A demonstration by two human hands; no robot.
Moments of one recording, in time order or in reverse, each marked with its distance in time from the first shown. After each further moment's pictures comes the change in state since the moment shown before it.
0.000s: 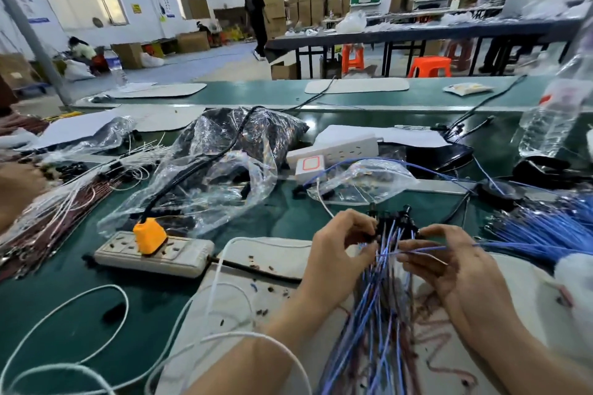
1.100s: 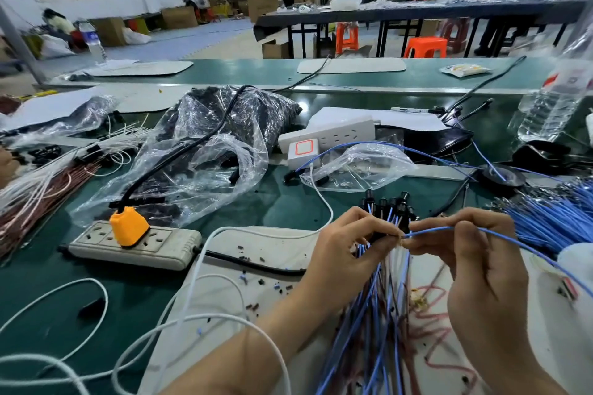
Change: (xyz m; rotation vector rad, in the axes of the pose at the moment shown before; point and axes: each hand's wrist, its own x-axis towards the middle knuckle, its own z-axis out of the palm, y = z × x) left_hand -0.004 0.004 0.007 0.008 -0.097 0.138; right_hand -0.028 0.001 0.013 -0.429 -0.007 -0.675
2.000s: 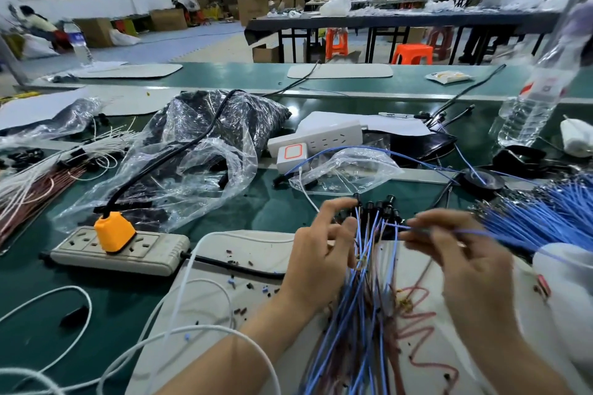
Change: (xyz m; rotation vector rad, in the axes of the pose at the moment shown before) left_hand -0.003 -0.003 -0.006 -0.008 0.109 -0.128; right_hand 0.014 0.005 -0.014 0.008 0.003 0.189
